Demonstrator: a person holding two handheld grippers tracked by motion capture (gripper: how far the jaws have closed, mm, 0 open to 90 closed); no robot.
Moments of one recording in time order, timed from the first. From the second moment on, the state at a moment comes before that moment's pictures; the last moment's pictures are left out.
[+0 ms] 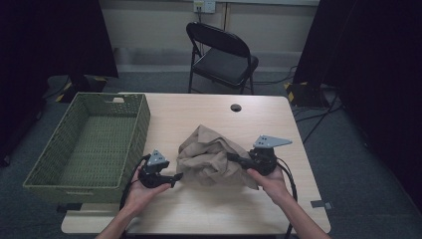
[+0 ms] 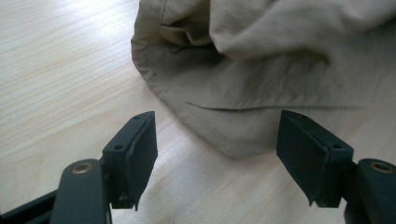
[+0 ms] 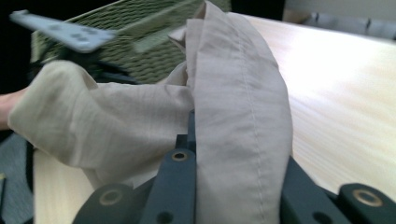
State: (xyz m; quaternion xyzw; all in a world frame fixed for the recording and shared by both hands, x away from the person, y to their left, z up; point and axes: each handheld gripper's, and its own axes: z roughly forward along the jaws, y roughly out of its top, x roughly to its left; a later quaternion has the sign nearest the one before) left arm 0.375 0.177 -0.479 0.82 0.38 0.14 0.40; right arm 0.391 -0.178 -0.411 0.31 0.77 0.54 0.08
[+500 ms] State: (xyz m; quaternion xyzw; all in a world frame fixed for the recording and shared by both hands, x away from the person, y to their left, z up) left arm 0.375 0.174 -0.480 0.82 0.38 0.14 0.40; right arm 0.448 -0.206 -0.460 0.42 0.77 0.45 0.15
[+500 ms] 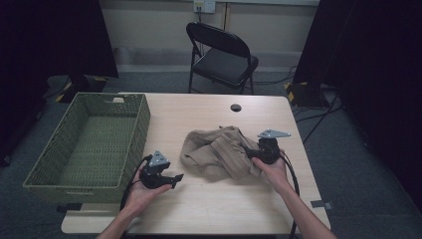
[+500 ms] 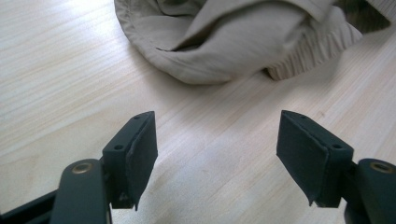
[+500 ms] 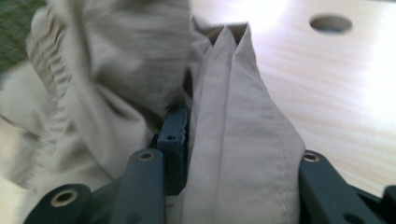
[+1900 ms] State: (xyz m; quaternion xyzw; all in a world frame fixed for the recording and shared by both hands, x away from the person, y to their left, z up) left arm 0.386 0.162 -0.484 0.85 0.33 0.14 0.39; right arm 0.386 -0.160 -0.467 0.30 0.85 0.42 0.14
